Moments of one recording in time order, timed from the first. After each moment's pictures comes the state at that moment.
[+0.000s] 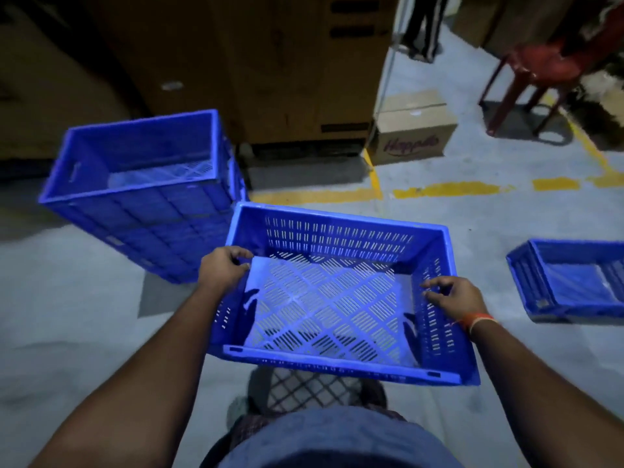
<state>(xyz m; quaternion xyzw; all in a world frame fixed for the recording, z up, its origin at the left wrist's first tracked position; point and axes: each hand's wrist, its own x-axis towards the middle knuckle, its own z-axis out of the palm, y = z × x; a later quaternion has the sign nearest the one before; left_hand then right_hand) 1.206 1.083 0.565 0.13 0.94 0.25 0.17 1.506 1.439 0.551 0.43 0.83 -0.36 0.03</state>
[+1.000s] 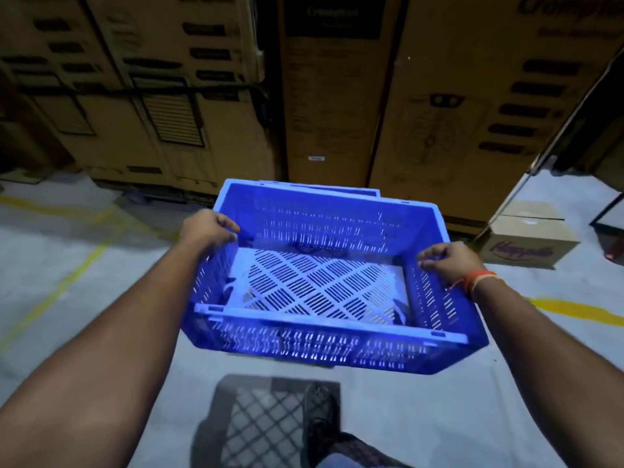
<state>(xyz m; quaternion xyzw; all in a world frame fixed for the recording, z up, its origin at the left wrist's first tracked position) 0.937 0.723 0.725 -0.01 0.96 0.29 0.06 1.107 1.182 0.675 0.24 0.91 -0.34 0.00</state>
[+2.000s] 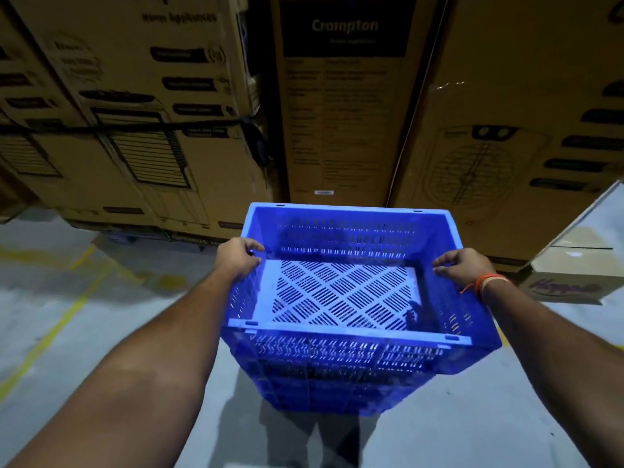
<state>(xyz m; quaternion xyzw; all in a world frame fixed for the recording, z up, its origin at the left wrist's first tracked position) 0.603 0.807 0.665 0.05 0.95 0.31 0.07 0.777 1.250 0.665 0.31 0.90 -0.30 0.02</state>
